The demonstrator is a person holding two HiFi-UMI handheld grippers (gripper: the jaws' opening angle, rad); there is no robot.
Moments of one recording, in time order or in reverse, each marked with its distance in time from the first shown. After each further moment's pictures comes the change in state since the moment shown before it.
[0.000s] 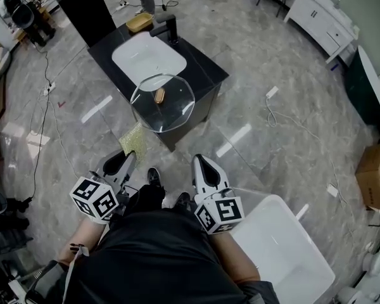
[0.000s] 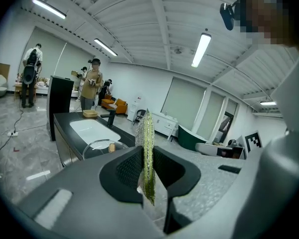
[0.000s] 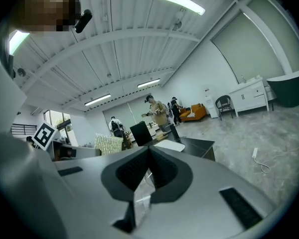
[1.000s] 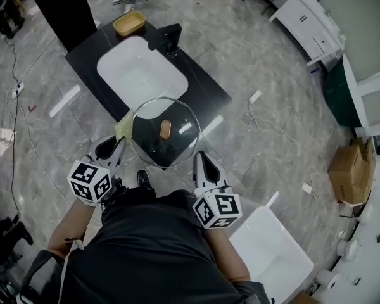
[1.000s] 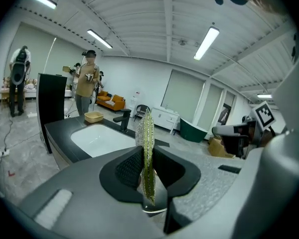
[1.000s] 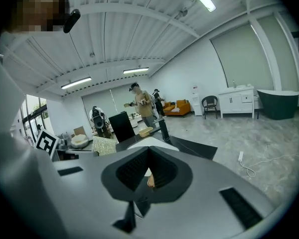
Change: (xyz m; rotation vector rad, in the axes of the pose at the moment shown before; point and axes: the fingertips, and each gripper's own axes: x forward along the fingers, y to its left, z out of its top) left arm 0.137 0.248 0.064 0.084 0.086 -0.048; right arm 0.227 -0.018 0.017 -0.044 0.127 -0.241
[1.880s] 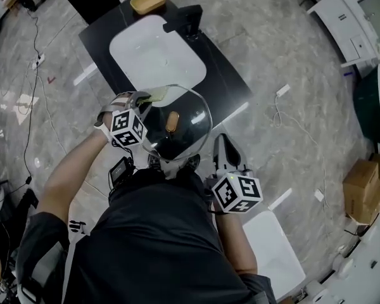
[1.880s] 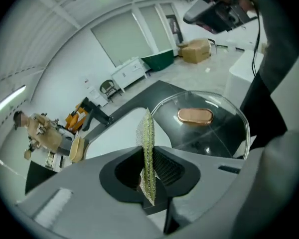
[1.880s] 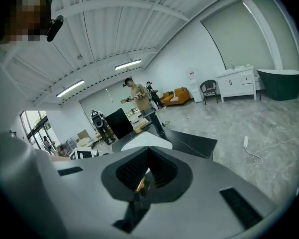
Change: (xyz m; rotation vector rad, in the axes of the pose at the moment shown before) left arm 0.177 0.051 -0.068 0.979 0.523 -0.031; right arm 0.062 -0.088 0.004 0.131 0.103 0.048
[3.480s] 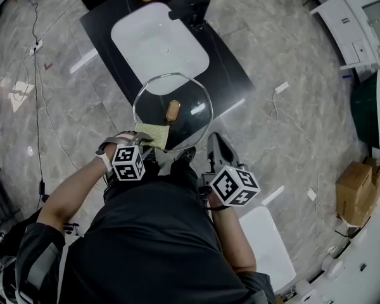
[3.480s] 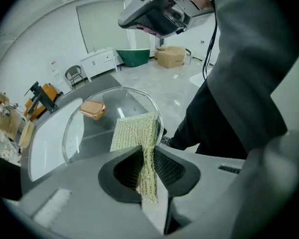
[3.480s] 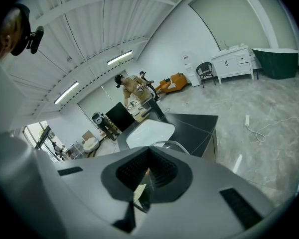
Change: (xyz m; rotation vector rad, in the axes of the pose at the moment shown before) left arm -0.046 -0.205 -0.011 -0.022 0.040 -0.426; right arm 0.000 0.001 -0.051 0.142 0.130 0.034
